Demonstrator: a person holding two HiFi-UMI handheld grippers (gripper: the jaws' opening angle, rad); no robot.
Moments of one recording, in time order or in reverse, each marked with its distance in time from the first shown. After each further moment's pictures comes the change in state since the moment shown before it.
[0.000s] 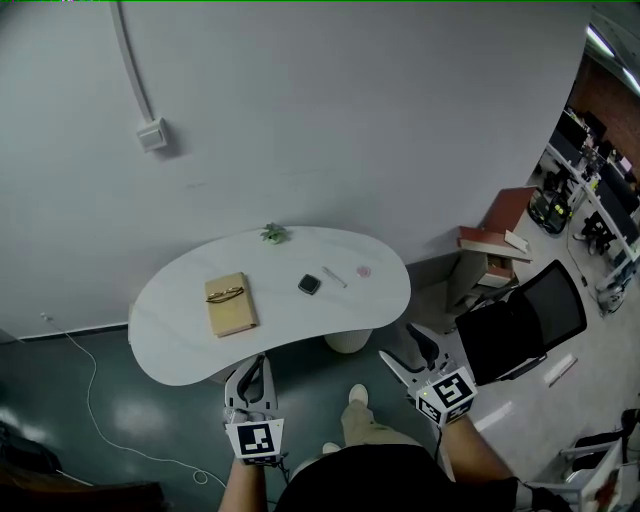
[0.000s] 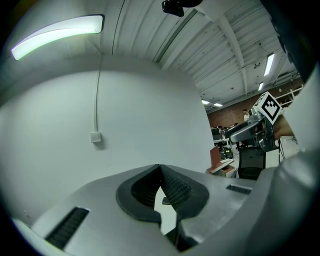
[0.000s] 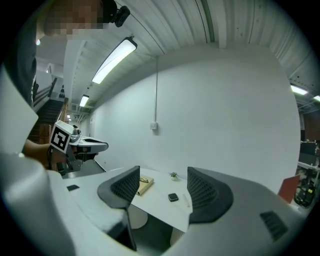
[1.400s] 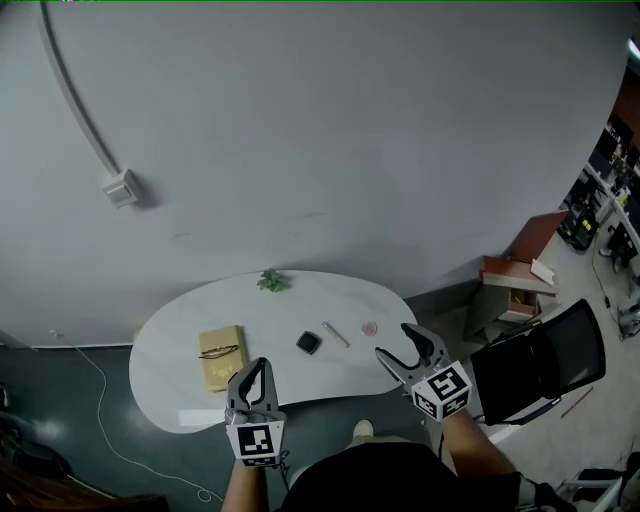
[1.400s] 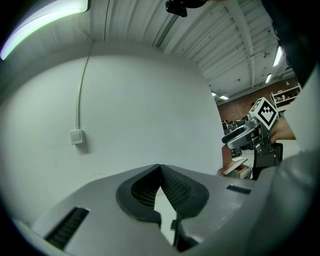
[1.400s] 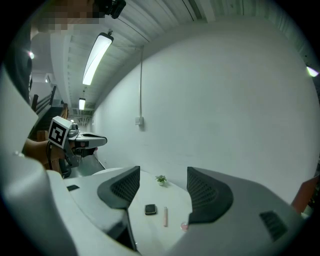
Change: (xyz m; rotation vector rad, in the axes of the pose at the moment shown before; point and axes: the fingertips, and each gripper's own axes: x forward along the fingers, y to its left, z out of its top) left arm 0.242 0.018 0.030 0.035 0.063 0.051; right arm 0.180 -0.198 0.014 0.039 0.054 0.099
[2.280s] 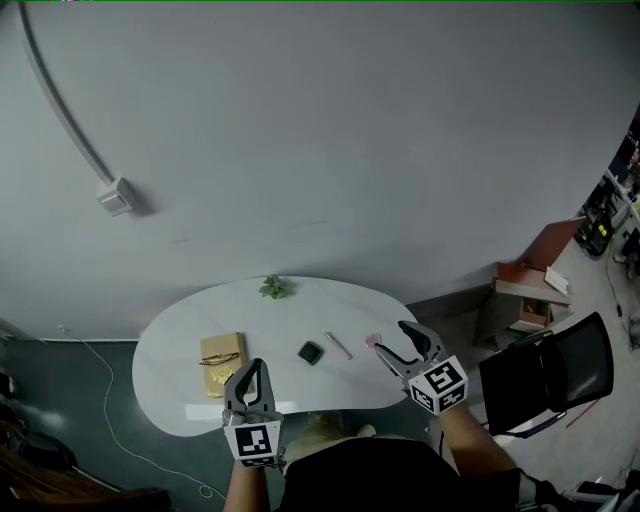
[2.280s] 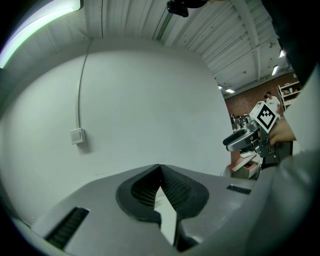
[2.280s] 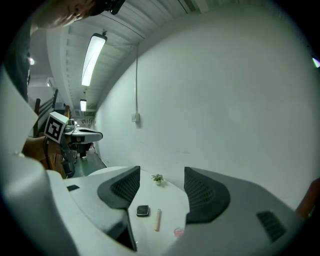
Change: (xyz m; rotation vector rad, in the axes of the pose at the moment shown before) left arm 0.051 0.004 -0.001 0.019 0.055 0.072; right arm 0.052 -0.060 -0.015 0.013 0.015 0.054
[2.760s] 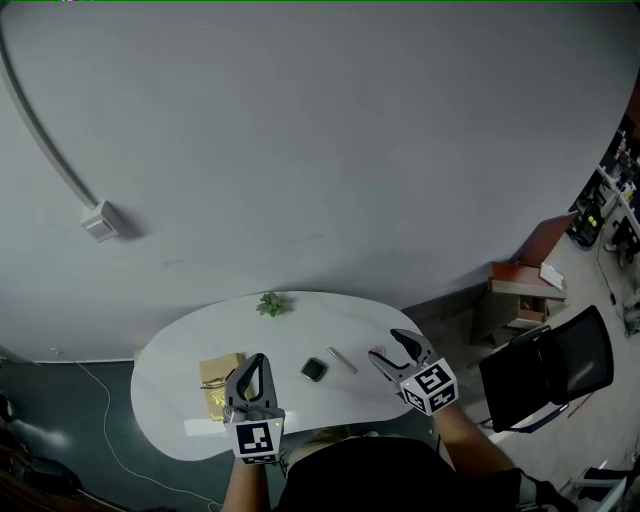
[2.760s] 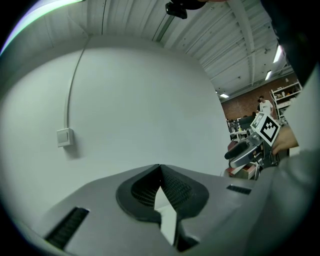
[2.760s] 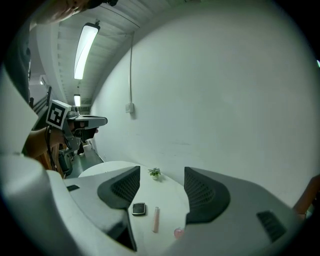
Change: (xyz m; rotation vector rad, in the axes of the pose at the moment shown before) left arm 0.067 0.033 0.012 -0.002 -0.079 -0.071; right arm 0.062 -0.008 -0.022 0.019 0.085 -0.032
